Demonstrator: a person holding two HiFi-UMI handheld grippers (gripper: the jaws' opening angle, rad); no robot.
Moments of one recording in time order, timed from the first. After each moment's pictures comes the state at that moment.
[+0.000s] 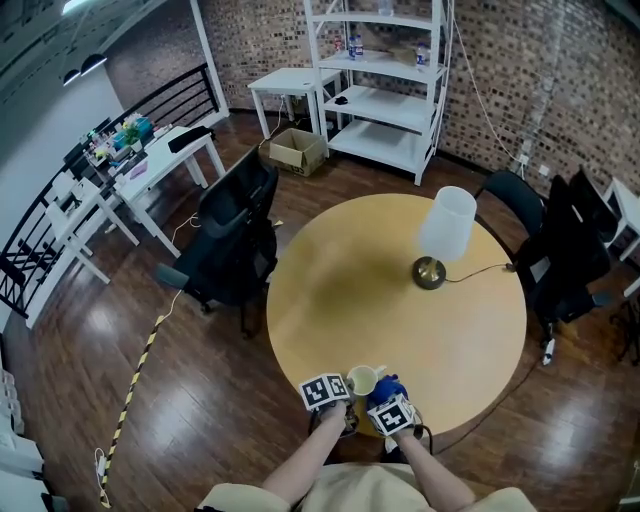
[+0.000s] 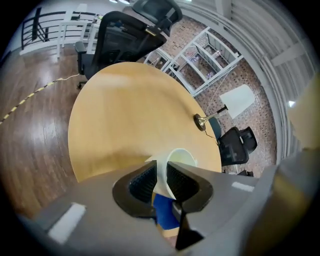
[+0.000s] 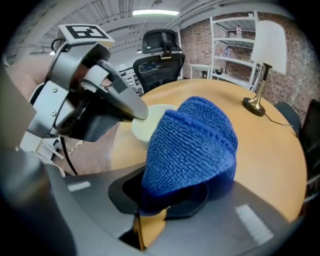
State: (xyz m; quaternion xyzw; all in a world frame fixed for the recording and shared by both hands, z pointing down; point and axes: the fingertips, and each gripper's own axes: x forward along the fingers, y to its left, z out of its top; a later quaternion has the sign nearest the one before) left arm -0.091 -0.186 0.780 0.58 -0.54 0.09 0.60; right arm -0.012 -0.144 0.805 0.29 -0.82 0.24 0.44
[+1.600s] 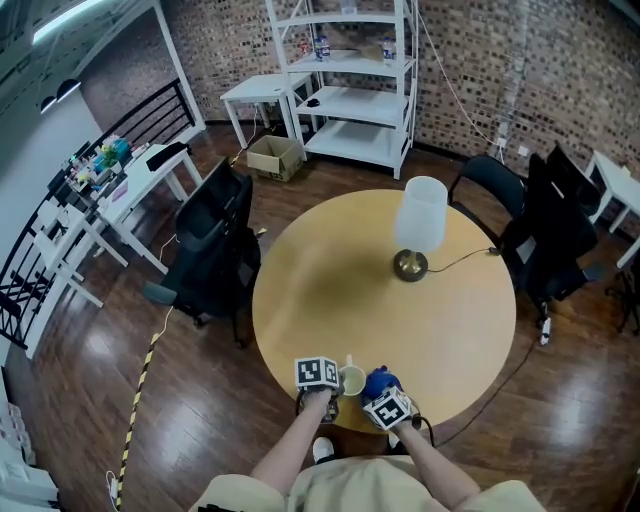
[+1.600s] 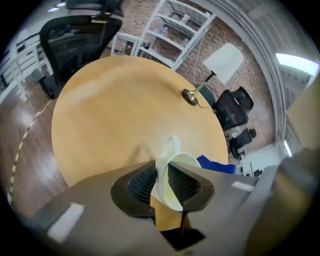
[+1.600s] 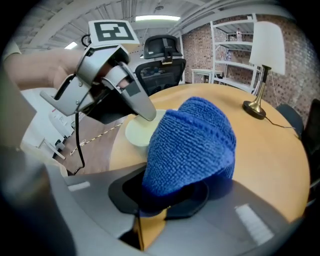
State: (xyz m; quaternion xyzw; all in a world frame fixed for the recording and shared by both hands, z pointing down) left arm -0.082 -0.209 0.783 0.66 -0.45 0.25 0.54; right arm -0.006 -0.151 0.799 0.28 -0.83 0.22 0.42
